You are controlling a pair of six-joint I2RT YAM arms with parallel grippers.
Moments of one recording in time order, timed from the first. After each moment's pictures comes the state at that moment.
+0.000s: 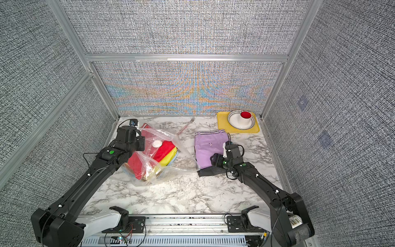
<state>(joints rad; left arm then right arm) -0.38 1.18 1.08 -0.56 -0.33 -0.12 0.37 1.21 0.62 -0.20 -0.17 0.59</state>
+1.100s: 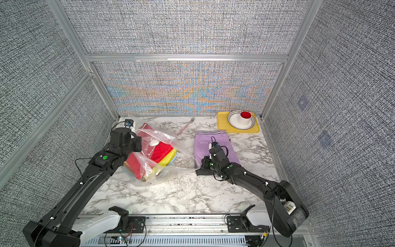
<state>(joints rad) -0.38 1.09 1.06 -0.57 -0.33 -0.11 0.59 1.31 0.68 -0.06 -0.08 0.70</state>
